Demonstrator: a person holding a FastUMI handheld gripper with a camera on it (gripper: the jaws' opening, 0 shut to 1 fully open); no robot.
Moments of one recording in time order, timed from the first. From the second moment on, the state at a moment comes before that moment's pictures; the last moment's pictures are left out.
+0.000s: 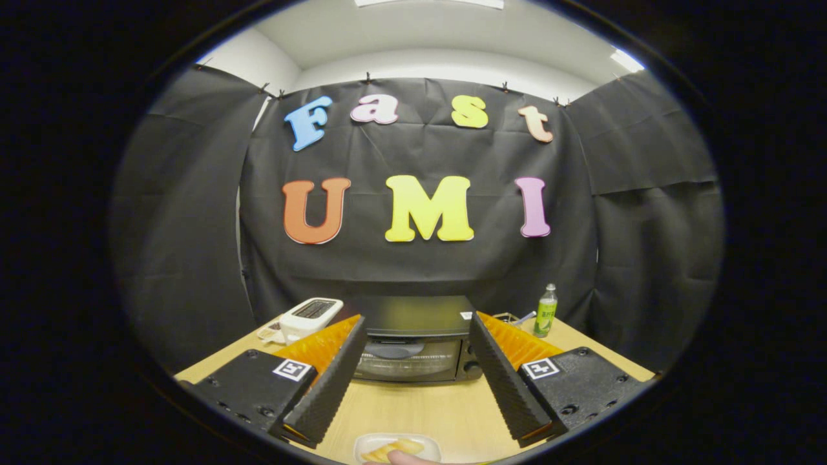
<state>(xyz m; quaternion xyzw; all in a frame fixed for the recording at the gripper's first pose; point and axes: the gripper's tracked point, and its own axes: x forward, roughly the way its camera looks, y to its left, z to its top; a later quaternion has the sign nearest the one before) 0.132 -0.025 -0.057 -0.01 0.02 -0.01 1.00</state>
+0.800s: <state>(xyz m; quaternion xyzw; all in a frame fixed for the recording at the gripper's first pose) 0.298 -0.009 -0.181 -0.01 0.11 0.02 0.99</state>
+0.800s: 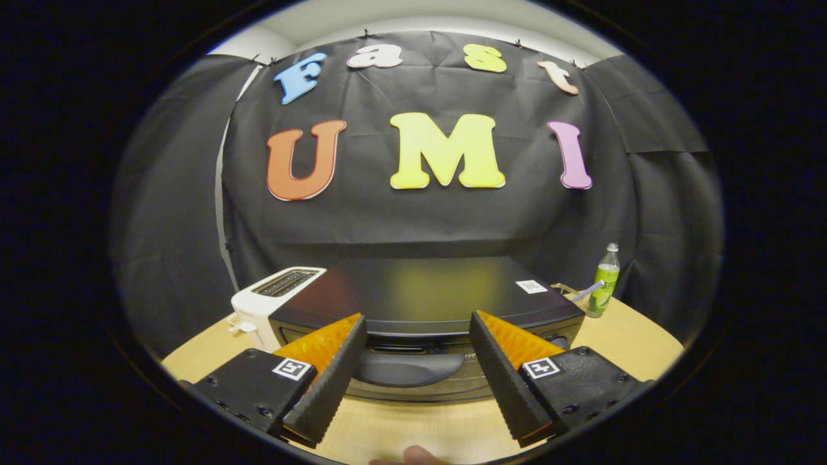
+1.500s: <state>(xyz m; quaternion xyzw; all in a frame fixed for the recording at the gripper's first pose) 0.268 -0.011 -0.201 -0.01 0.16 0.02 0.99</state>
